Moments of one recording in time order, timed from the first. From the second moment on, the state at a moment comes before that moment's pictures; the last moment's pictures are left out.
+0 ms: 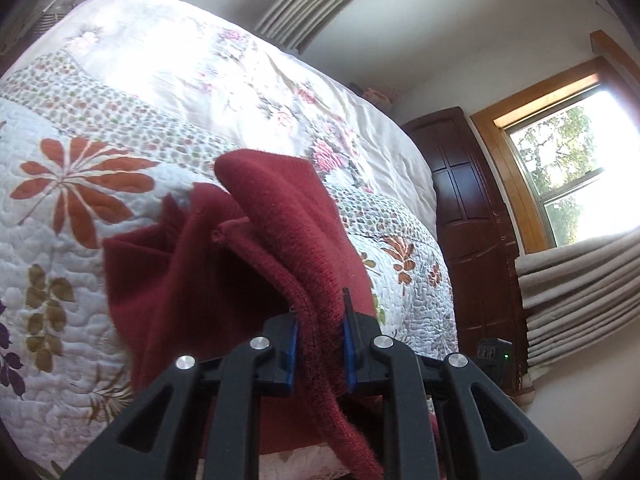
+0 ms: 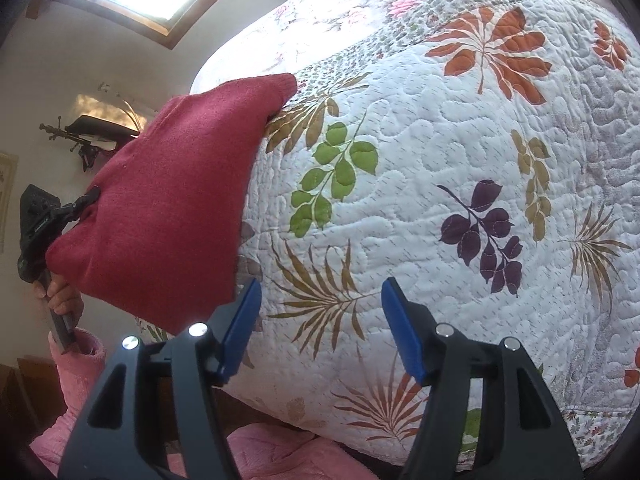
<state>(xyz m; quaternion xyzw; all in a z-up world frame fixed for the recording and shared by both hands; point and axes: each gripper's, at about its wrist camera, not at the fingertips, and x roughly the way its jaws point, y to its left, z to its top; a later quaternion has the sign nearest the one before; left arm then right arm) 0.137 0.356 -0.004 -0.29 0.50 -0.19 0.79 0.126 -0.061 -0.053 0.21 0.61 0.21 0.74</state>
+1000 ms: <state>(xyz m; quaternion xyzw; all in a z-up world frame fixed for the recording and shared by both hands) 0.094 0.424 -0.090 -0.31 0.55 -0.16 0.76 0.115 0.058 -0.079 0.16 0.64 0.28 0.70</state>
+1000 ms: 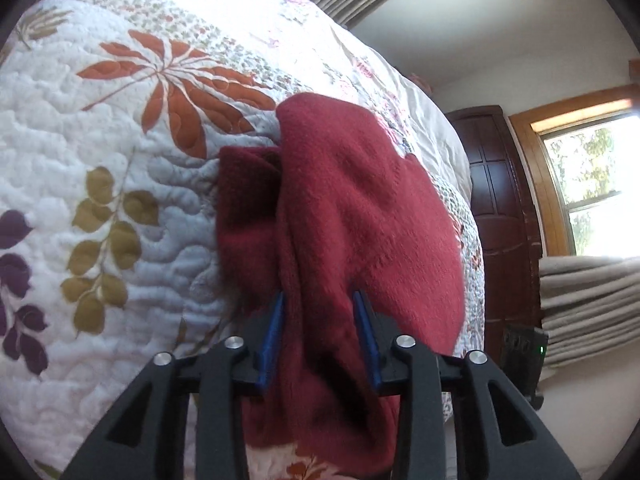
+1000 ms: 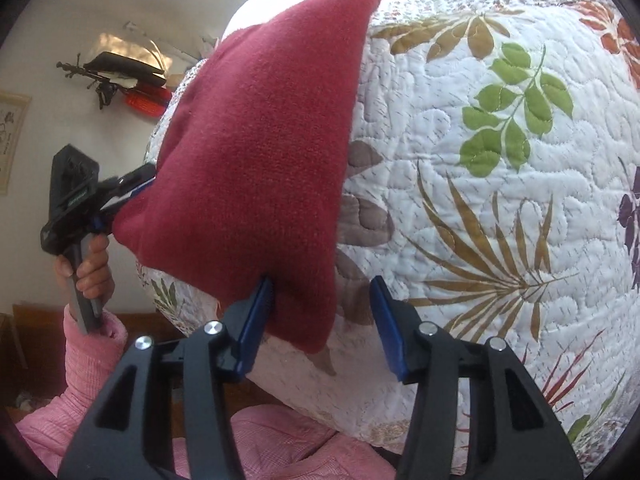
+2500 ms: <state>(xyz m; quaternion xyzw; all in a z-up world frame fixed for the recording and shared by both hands) 0.020 0.407 -0.134 -0.29 0.57 -0.17 0.75 0.094 0.054 -0.096 0.15 0.66 0.27 0.69</state>
